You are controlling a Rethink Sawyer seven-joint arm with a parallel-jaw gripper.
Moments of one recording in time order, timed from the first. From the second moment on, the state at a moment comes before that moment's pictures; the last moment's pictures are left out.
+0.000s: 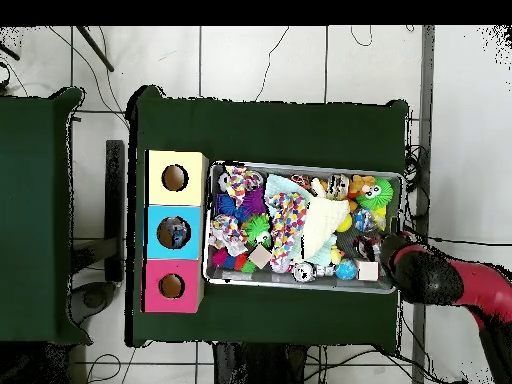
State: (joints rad) arm -1.26 -0.50 0.72 1.71 -0.80 0.55 1.31
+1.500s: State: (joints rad) arm -1.03 -0.48 0.29 1.68 -0.59 0.19 1.76
